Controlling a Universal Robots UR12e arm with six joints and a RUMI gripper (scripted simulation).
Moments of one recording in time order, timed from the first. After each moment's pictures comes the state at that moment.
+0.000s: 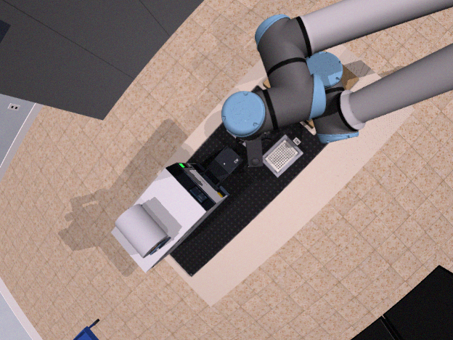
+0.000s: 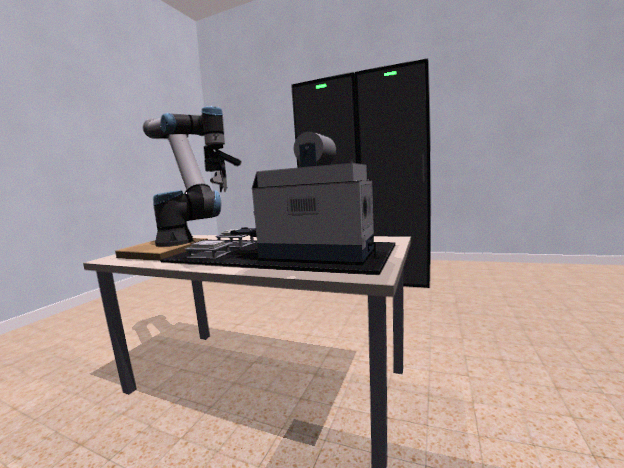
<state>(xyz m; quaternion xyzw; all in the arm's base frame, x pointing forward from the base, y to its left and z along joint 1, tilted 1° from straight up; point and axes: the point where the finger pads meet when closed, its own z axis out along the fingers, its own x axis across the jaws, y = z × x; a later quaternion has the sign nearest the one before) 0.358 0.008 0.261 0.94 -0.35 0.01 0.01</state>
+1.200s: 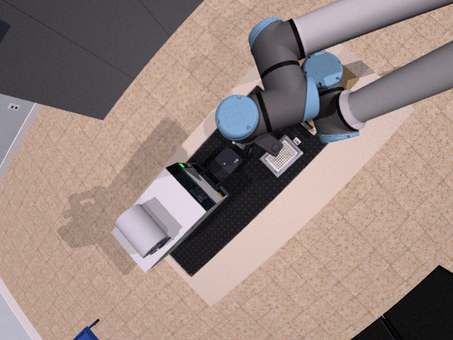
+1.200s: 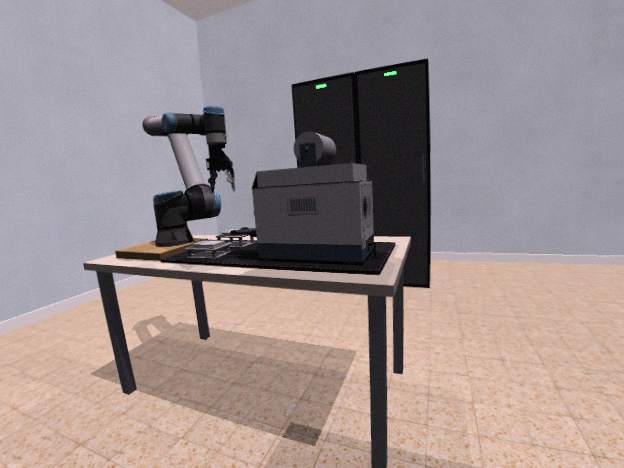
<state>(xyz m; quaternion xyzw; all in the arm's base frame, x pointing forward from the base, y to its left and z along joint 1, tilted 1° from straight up) 0.358 0.008 0.261 0.99 0.12 0.00 0.01</state>
